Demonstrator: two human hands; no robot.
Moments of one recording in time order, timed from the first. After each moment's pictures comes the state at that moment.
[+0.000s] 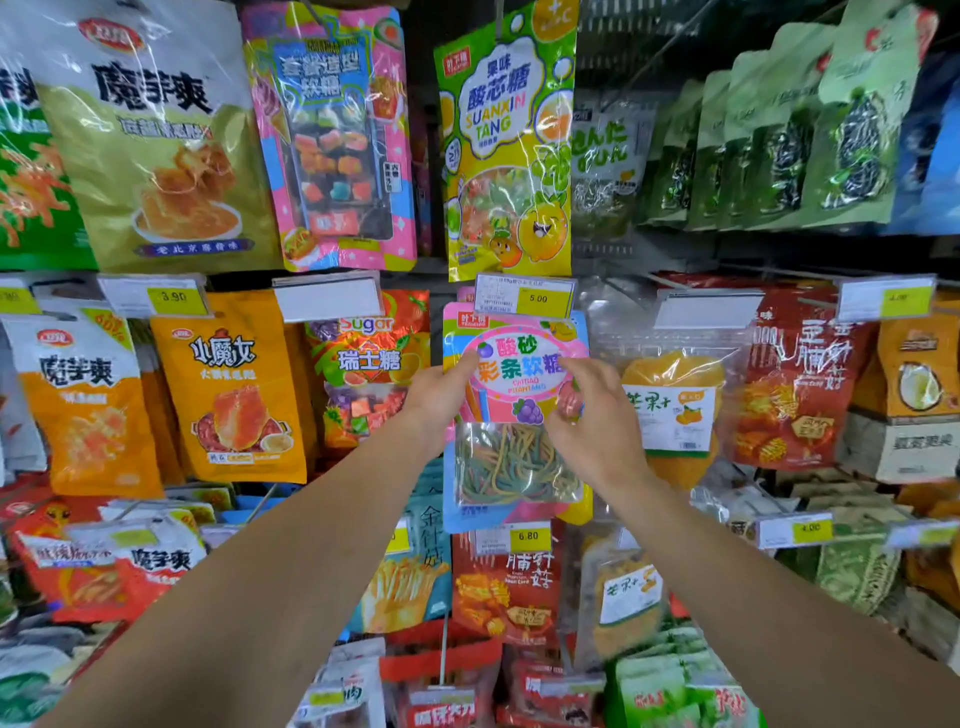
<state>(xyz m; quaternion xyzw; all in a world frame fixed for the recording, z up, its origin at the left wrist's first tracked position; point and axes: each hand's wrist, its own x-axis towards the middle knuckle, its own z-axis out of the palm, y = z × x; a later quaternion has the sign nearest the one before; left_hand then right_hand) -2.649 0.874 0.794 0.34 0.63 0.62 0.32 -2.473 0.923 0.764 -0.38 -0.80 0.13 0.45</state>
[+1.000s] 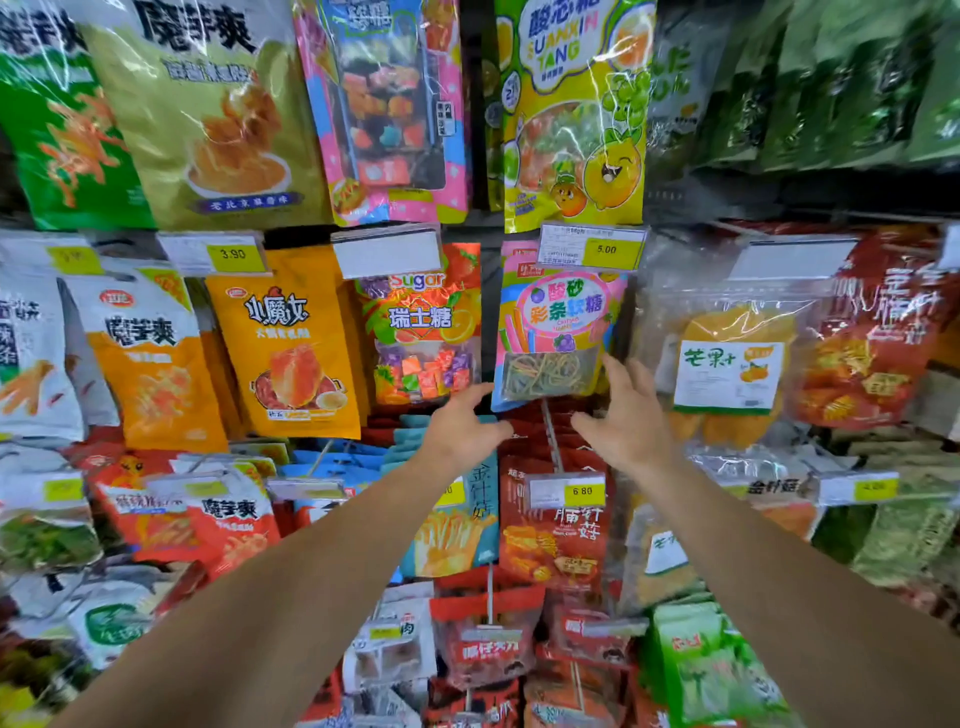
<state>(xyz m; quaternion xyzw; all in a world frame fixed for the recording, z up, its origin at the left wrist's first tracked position) -2.690 0.833 0.716 0.50 0.73 0.42 0.20 -2.500 0.914 0.730 -0.49 -0.80 0.18 0.30</state>
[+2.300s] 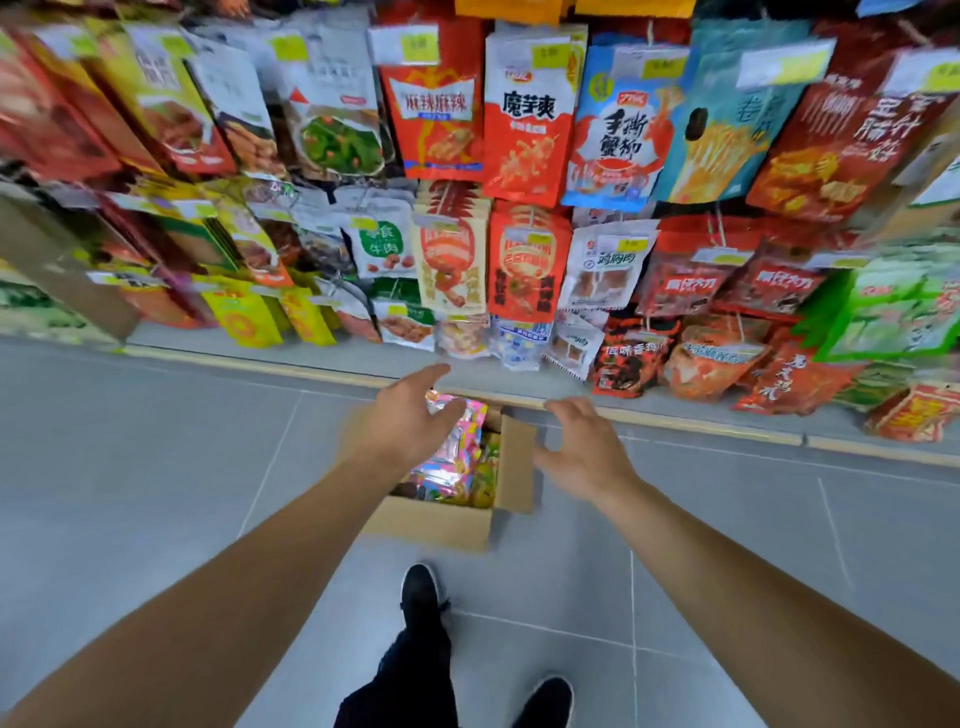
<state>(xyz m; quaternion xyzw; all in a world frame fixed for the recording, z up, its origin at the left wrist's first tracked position) -2.838 0.222 0.507 0.38 0.86 0.25 0.23 -2.656 0.338 0.471 -0.44 -0.84 0.33 -0.03</state>
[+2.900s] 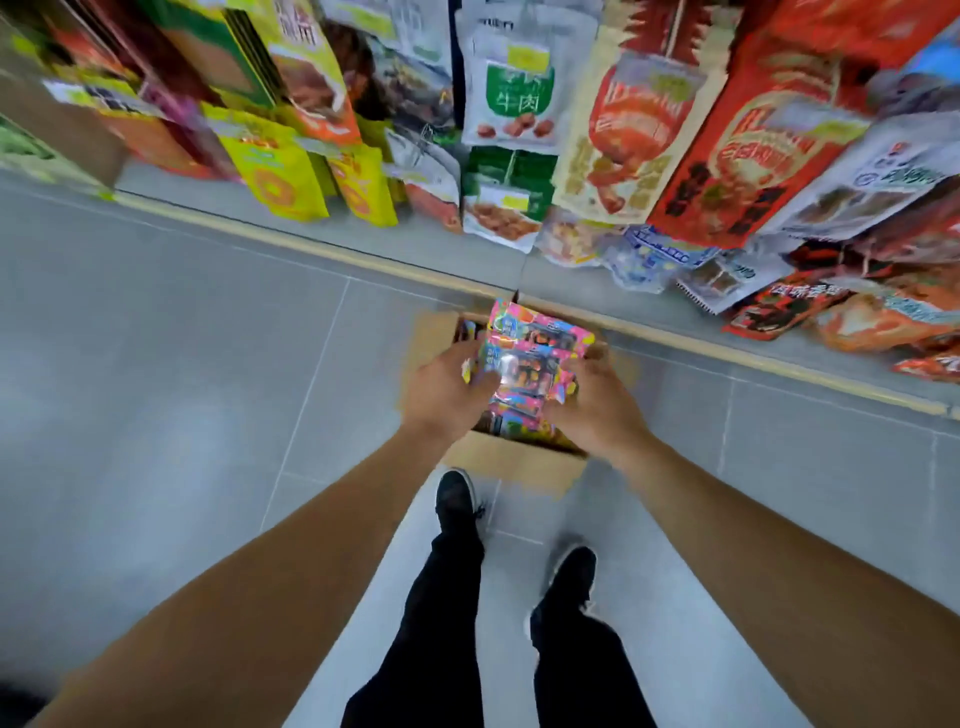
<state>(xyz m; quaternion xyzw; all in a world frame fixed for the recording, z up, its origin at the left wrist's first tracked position) -3.096 0.186 0.340 0.22 0.86 0.28 0.37 -2.958 0.304 0.323 -0.45 -0.80 0.36 -0.14</state>
